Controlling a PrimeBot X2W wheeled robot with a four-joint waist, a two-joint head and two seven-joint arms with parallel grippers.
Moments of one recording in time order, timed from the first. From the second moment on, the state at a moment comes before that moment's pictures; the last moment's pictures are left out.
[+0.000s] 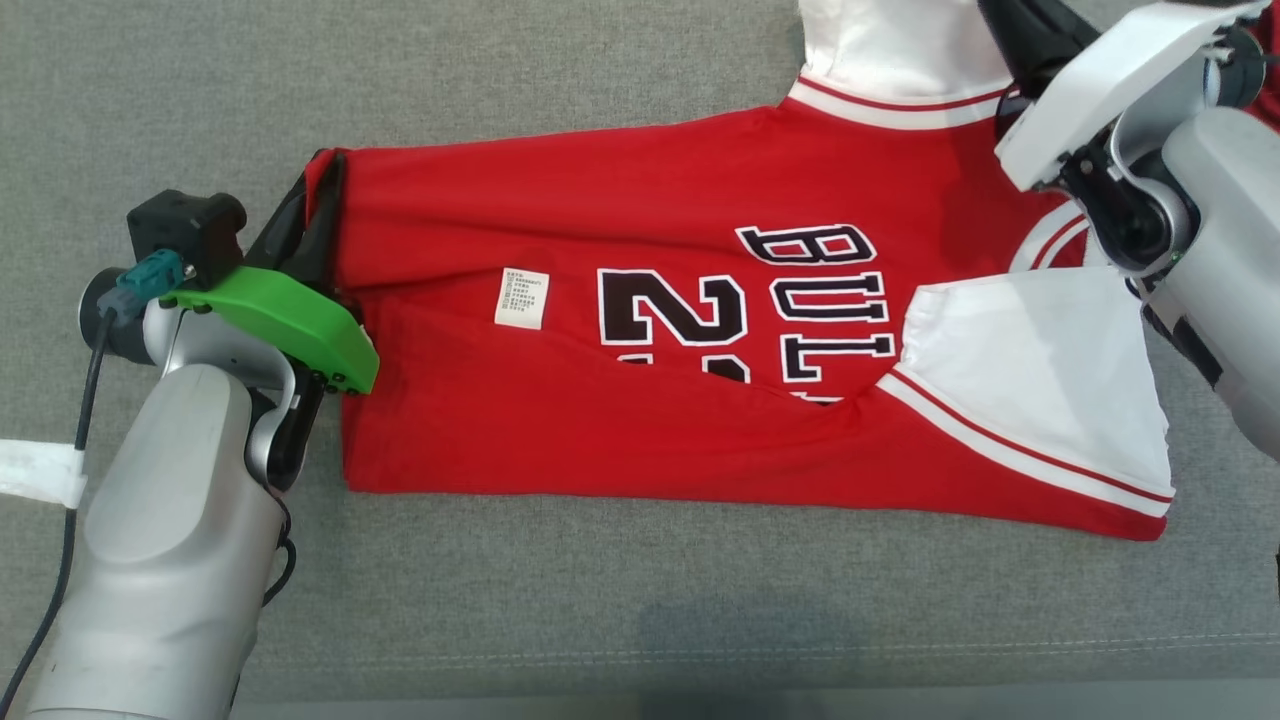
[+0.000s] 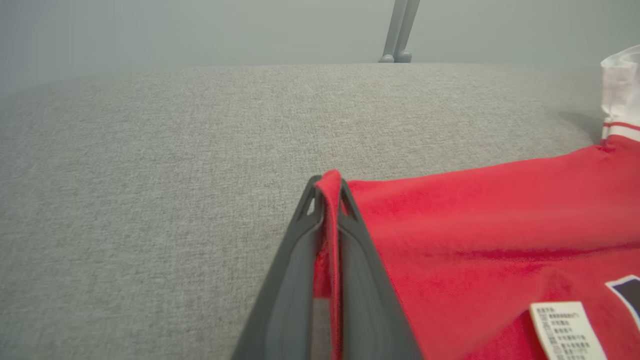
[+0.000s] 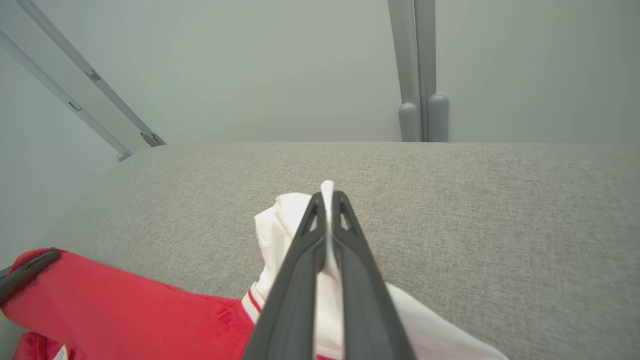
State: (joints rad) left arm -0.68 0.15 -0.33 0.60 -0.44 -0.12 -0.19; right arm -1.05 -0.43 0.93 0.66 1.06 0.12 -0.16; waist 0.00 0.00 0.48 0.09
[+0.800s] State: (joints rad) left arm -0.50 0.21 -0.51 0.49 -0.48 -0.13 -0.25; right arm -0.79 -0.52 1.07 0.50 1.18 0.12 -0.23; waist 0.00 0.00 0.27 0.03
